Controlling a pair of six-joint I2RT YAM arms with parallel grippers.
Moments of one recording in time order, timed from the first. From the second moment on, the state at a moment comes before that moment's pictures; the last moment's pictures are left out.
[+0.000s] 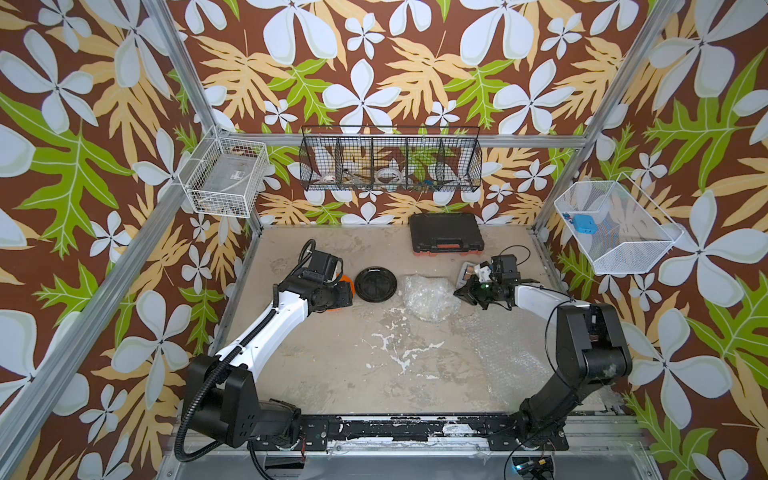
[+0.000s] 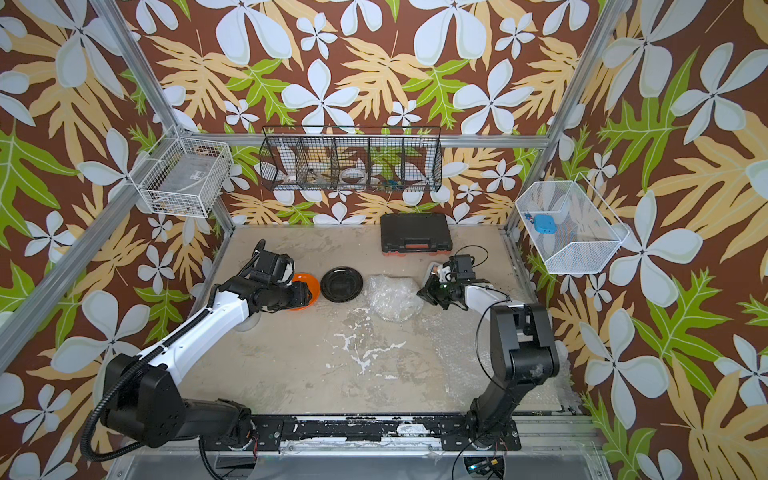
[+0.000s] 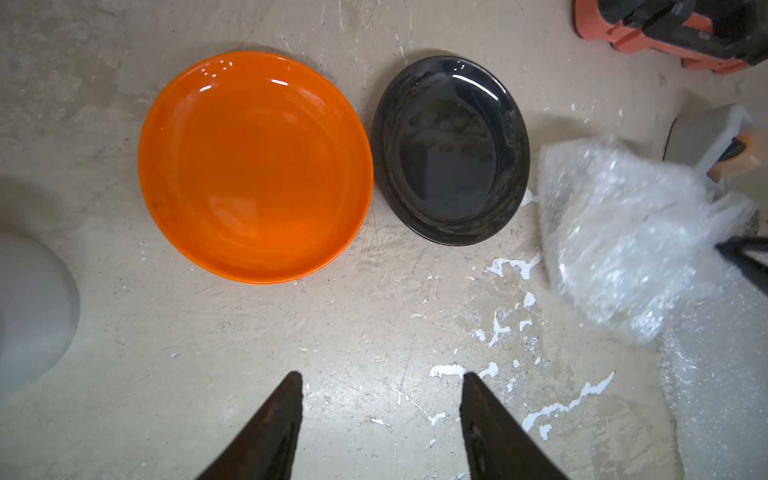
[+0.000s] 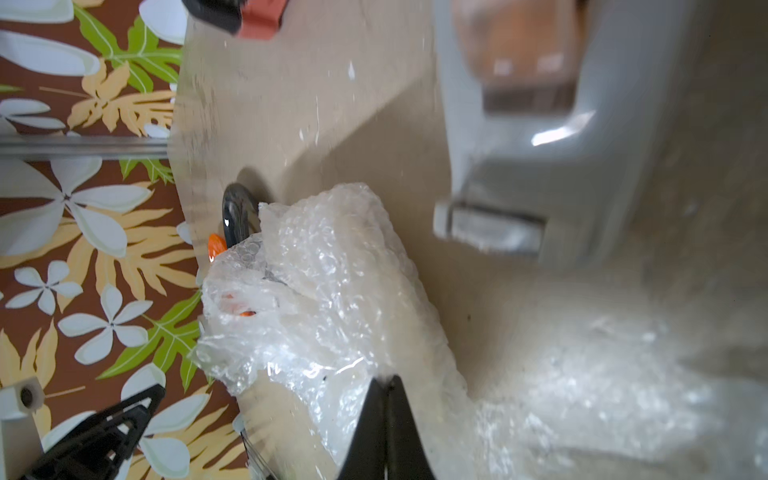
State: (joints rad) left arm -0.30 1.39 1.06 -0.69 0.08 -0.43; right arm 0.06 1.76 1.05 -0.26 -0.61 0.69
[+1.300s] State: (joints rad) left arm -0.14 1.58 1.11 -0.67 0.12 -0.36; right arm 0.17 1.82 1.39 -0.61 -0.25 0.43
